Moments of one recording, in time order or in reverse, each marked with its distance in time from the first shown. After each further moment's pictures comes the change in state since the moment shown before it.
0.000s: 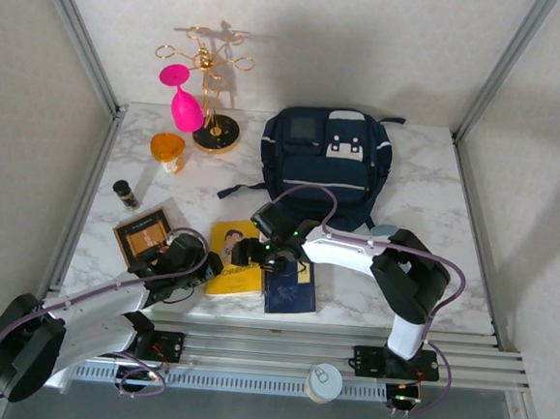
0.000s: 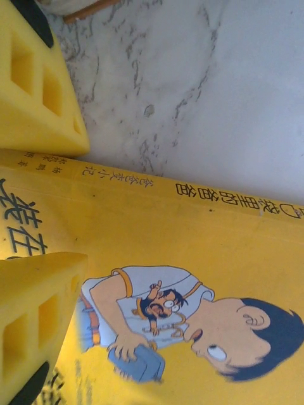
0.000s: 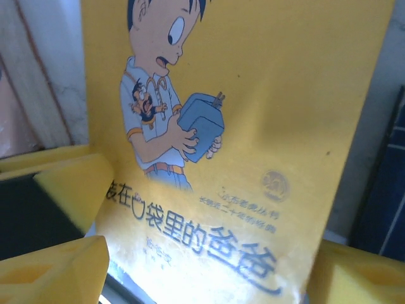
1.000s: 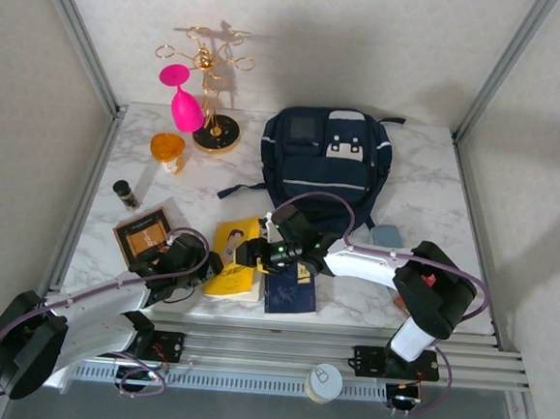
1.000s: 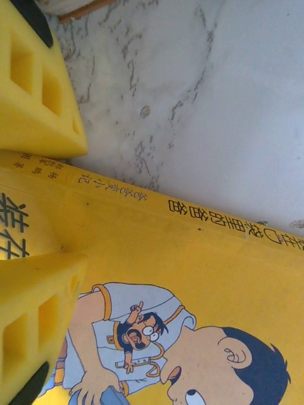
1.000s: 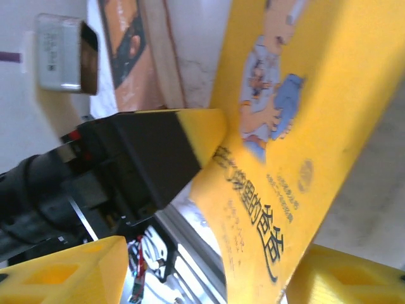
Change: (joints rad) left arm -0.002 0.024 0.002 0.012 -0.005 -0.008; right arm -0.039 -0.152 -0.209 0.337 -0.224 0.071
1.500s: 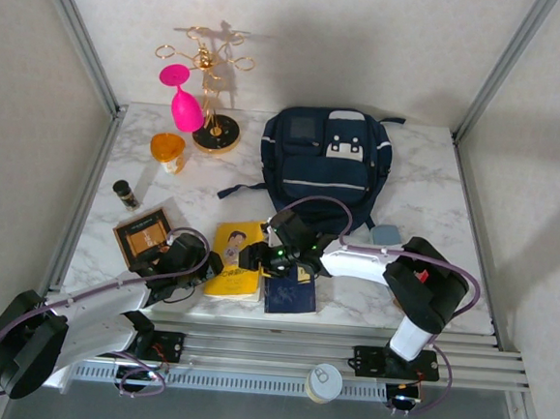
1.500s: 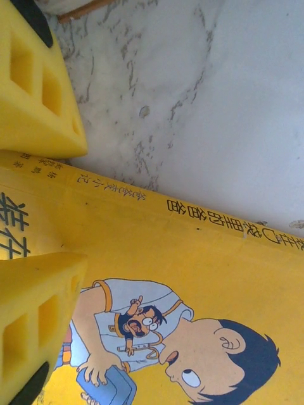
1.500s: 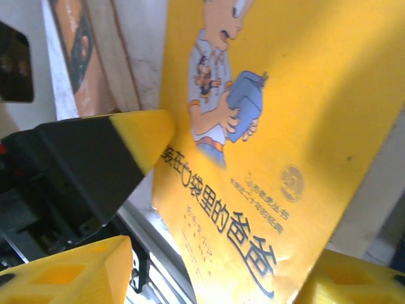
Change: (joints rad) left arm -0.001 0.005 0.001 0.001 -0.002 0.000; right arm 0.000 0.058 -0.011 -0.031 0.056 -0.003
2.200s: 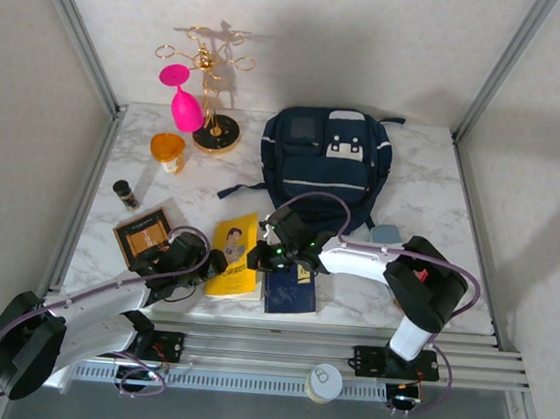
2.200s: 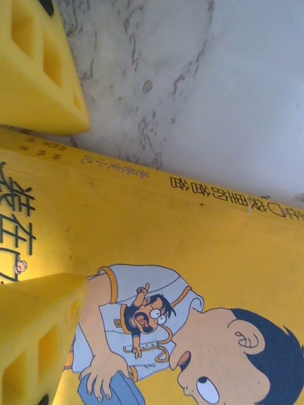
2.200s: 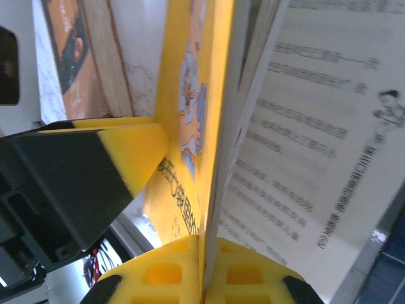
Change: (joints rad) left arm 0.006 -0.023 0.020 -0.018 0.023 0.010; right arm -0.003 -0.006 0.040 -0.055 0.027 -0.084
